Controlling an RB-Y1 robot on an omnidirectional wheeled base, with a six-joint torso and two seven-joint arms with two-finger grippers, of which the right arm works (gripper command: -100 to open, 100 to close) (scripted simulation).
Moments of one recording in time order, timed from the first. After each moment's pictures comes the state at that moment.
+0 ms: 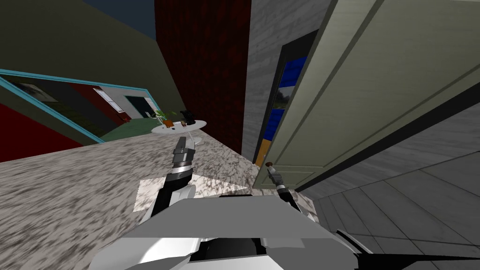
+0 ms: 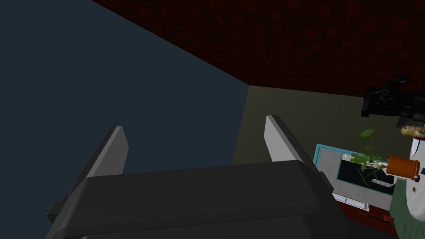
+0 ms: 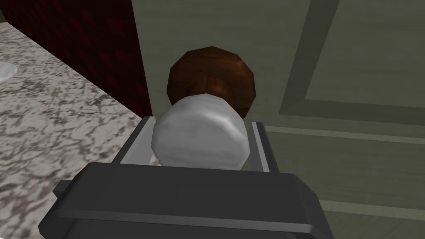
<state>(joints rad) 0.08 -0.52 0.44 -0.72 -0.55 -1.01 -1.74</state>
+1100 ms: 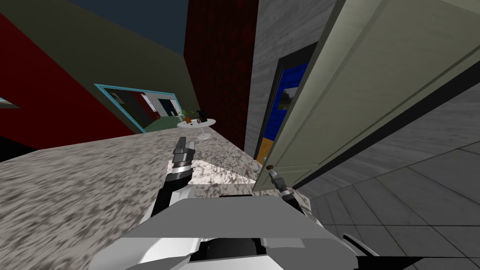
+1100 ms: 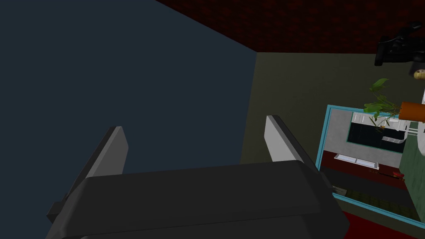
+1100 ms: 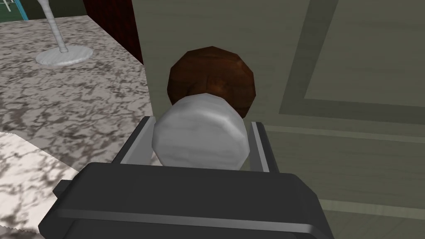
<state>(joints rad) 0.11 -0.58 0.52 -0.67 -0.51 -1.13 -1.83</state>
